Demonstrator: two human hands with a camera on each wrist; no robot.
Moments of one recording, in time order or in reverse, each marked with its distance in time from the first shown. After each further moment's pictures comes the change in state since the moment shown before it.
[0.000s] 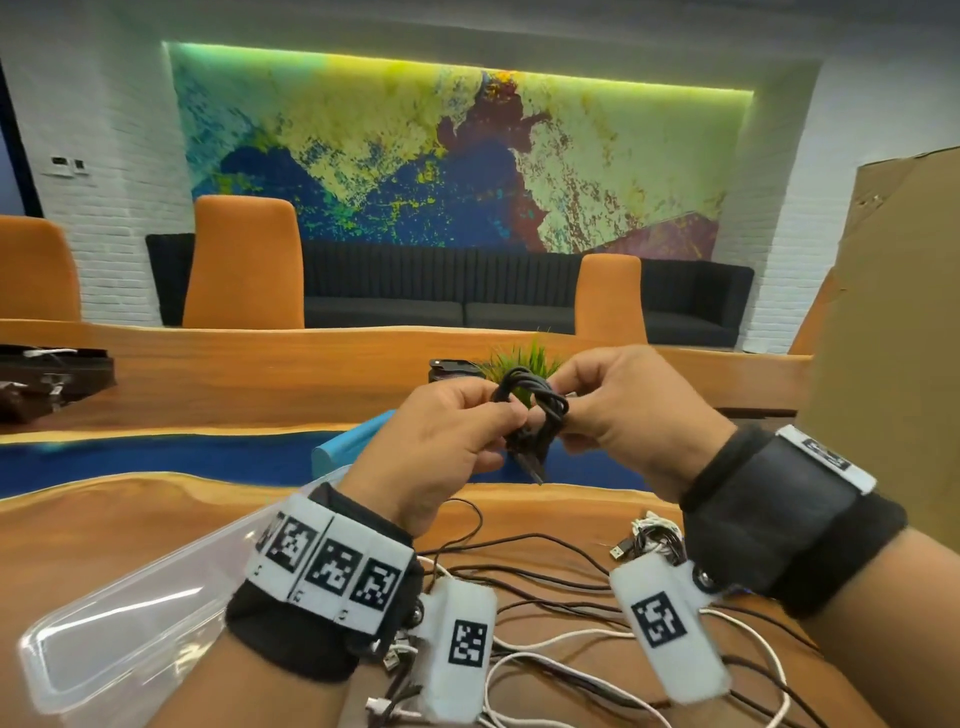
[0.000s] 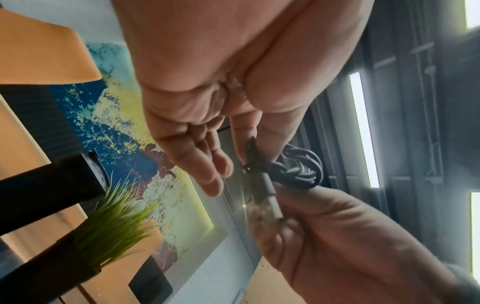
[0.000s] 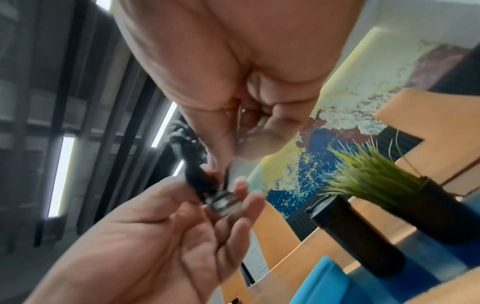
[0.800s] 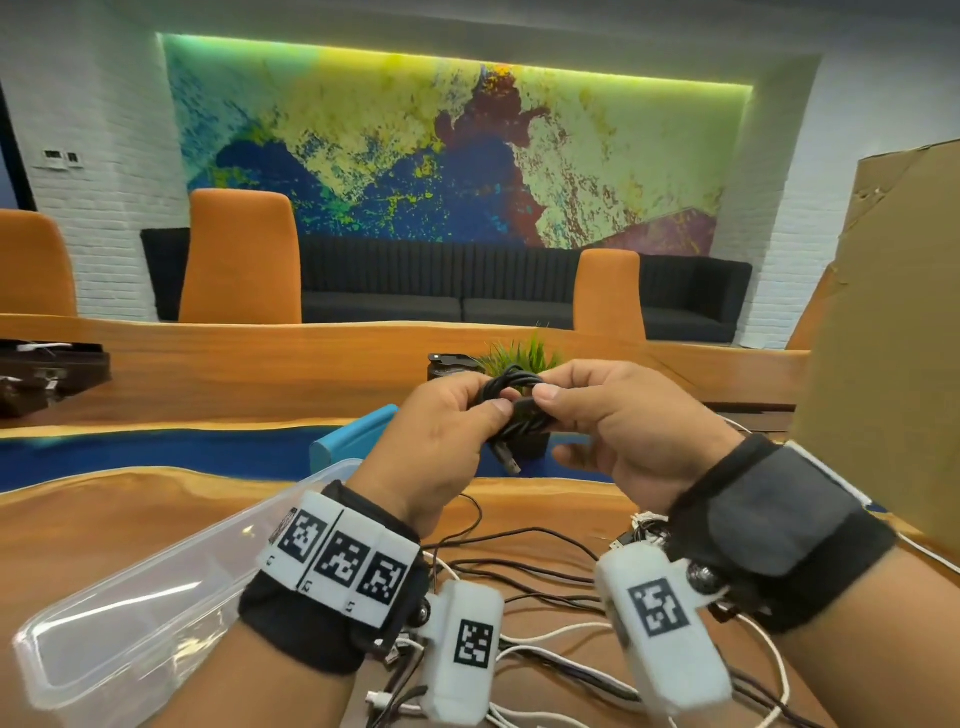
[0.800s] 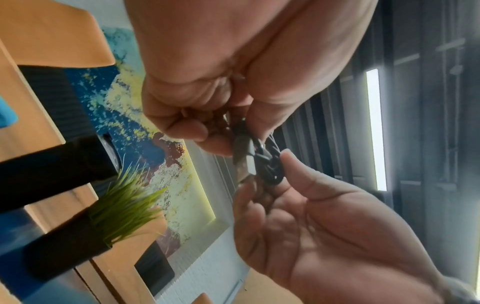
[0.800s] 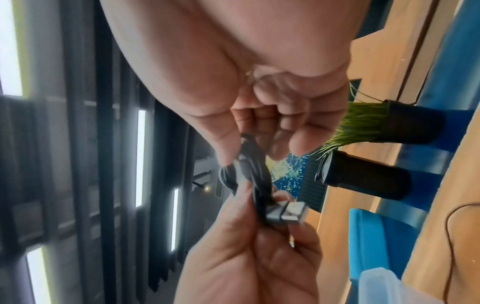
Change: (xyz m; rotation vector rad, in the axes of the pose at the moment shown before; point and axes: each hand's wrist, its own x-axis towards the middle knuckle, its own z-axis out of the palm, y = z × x) left_hand 0.006 -0.016 0.001 0.114 0.062 0.104; right_hand -0.007 0.006 0.010 0.403 -0.093 0.218
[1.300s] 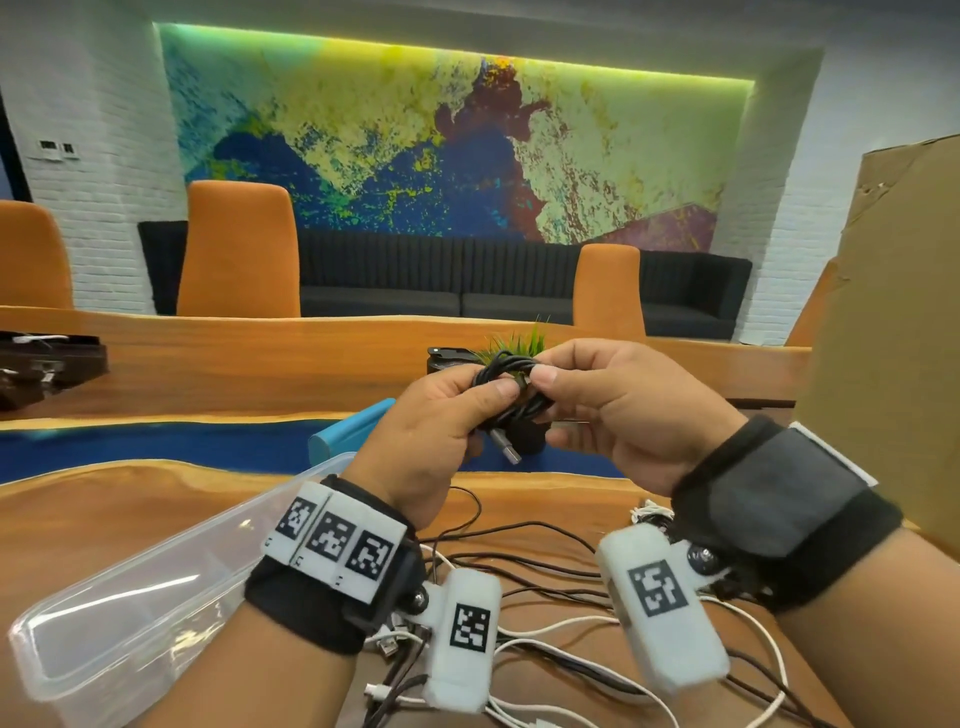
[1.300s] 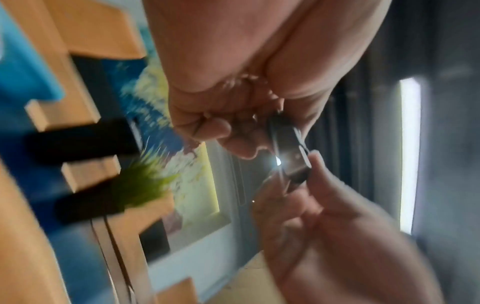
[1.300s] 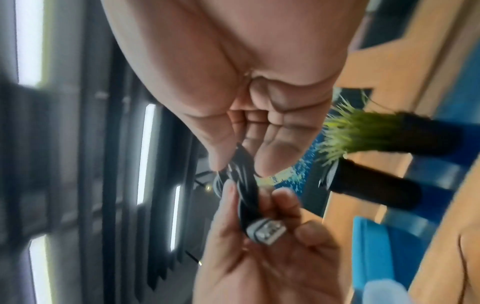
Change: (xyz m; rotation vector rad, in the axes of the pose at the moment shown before) left_hand 0.007 -0.013 -0.003 -0.279 -0.073 0.010; right_hand 0.004 -0.006 -0.002 0.007 -0.031 -0.033
